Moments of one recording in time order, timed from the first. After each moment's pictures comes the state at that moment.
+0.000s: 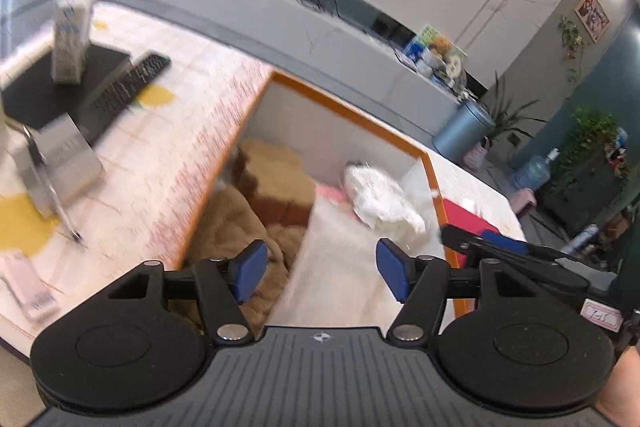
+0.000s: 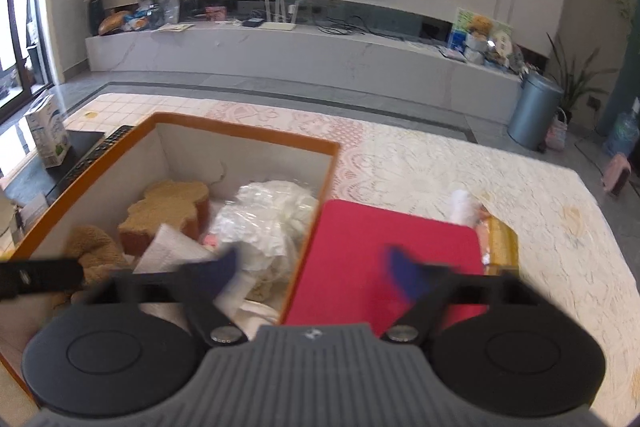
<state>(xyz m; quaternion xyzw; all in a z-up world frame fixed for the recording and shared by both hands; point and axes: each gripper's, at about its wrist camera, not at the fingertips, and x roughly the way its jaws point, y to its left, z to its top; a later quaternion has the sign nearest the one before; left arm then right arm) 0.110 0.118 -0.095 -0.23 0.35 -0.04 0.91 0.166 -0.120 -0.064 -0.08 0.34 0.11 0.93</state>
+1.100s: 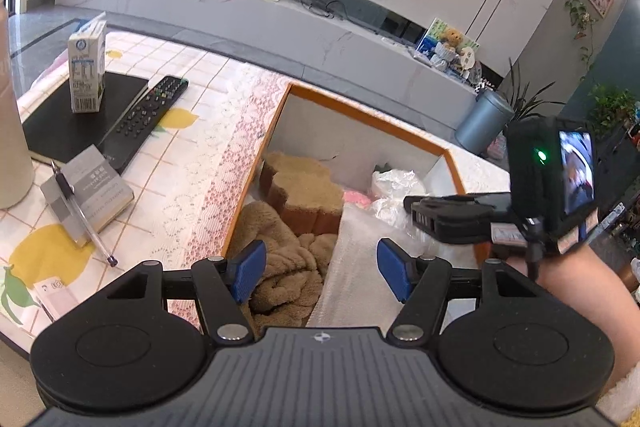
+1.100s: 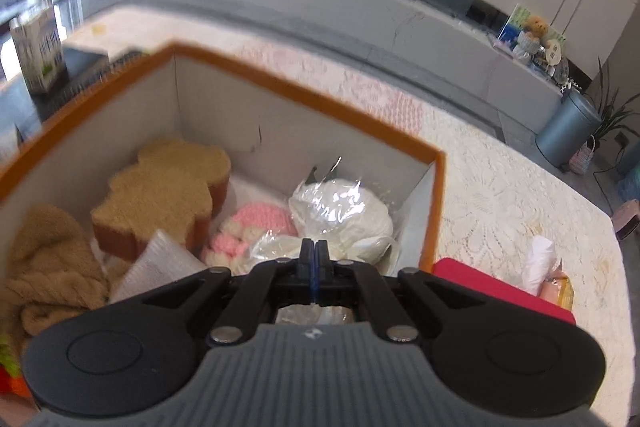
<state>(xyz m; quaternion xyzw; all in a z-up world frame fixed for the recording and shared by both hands) 0.109 0.114 -0.087 -0.18 0.35 -0.03 0.92 0.234 -0.051 -0.100 -0.17 0.39 0.15 0.89</state>
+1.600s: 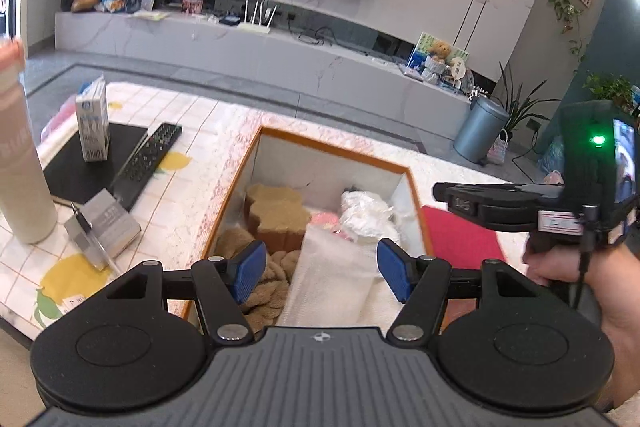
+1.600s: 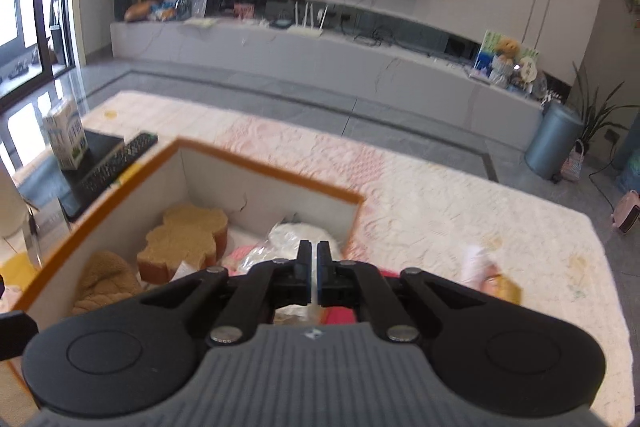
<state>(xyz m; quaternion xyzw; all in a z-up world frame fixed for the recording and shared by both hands) 0.076 0.073 -0.031 -0.14 0.32 -0.01 0.94 0.184 -0.107 -0.022 -0.10 0.32 0.14 0.93</state>
